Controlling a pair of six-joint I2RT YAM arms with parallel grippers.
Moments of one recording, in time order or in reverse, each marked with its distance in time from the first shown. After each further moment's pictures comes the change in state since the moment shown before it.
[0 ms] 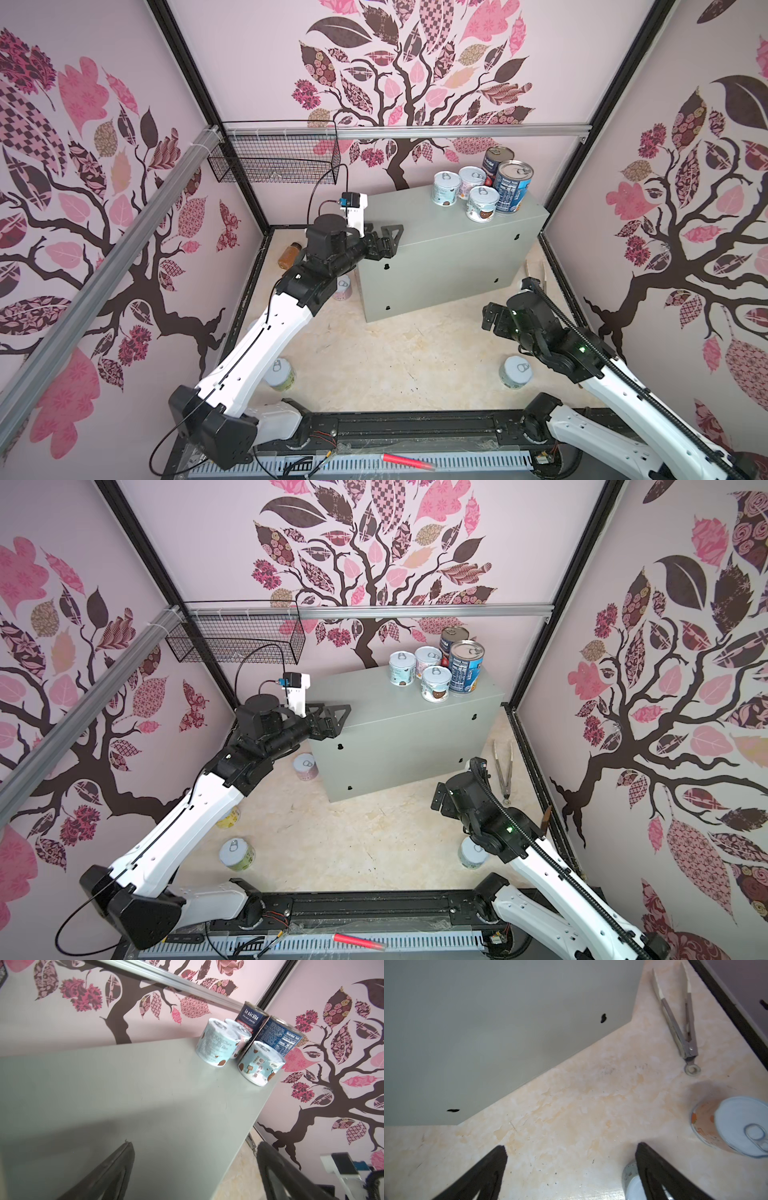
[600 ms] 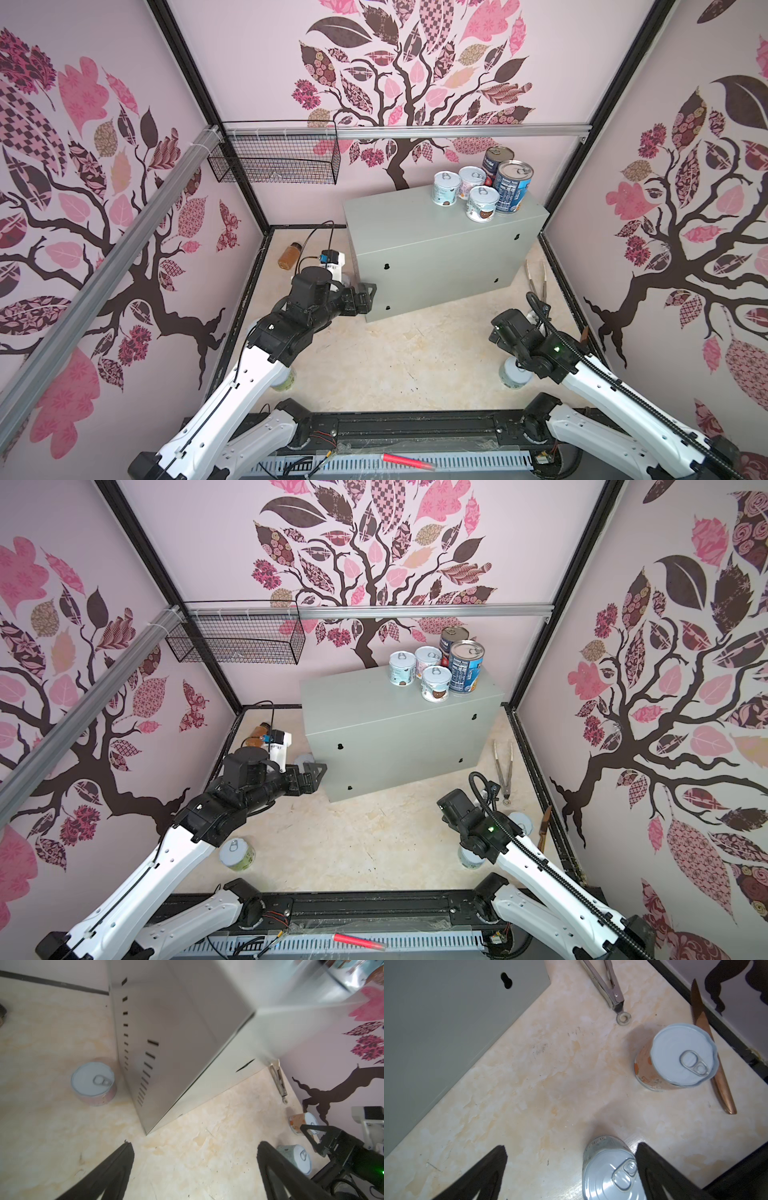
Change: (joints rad) left arm -0.014 -0.330 -0.308 -0.394 -0.114 -0.059; right arm 0.000 0.019 -0.182 -0.105 0.130 0.317
